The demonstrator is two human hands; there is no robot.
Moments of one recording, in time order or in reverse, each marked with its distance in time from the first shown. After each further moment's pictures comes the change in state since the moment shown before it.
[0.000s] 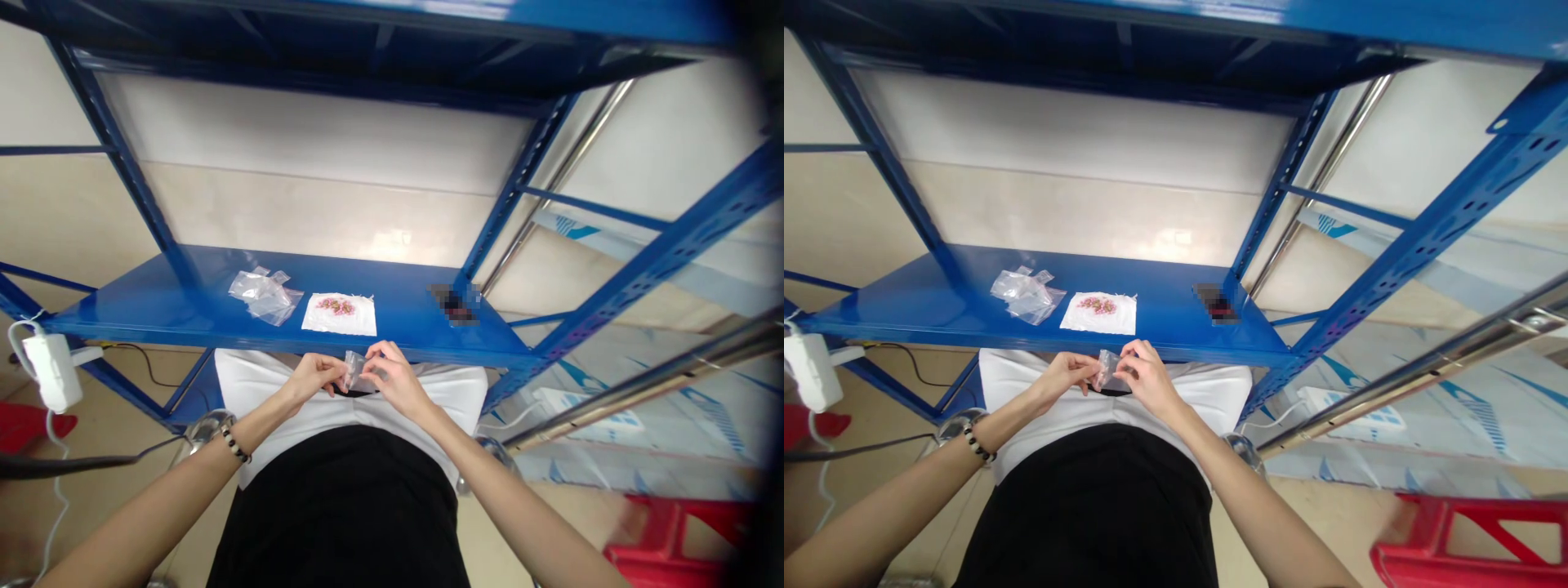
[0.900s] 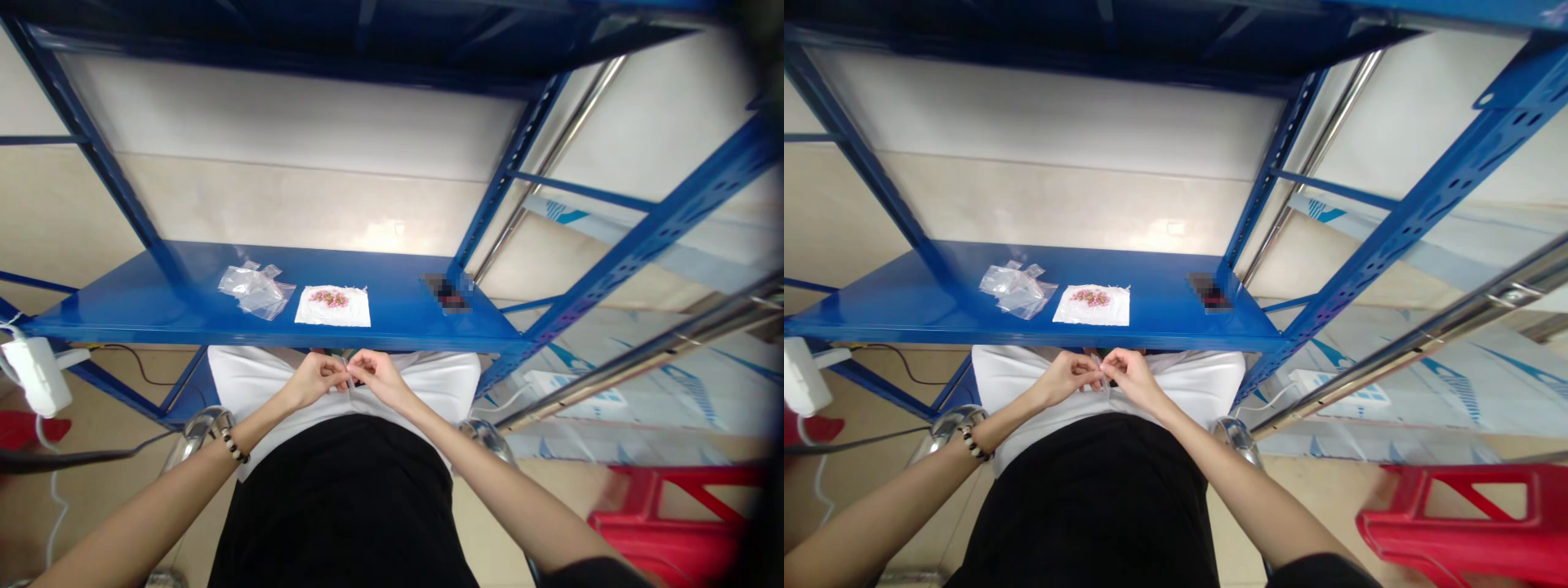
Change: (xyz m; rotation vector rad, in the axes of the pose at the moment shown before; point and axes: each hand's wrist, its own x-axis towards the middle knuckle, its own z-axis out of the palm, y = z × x) left_hand -0.002 -0.013 0.006 0.295 -0.092 0.078; right_hand -0.006 -0.003 0.034 0.716 -0.077 0.420
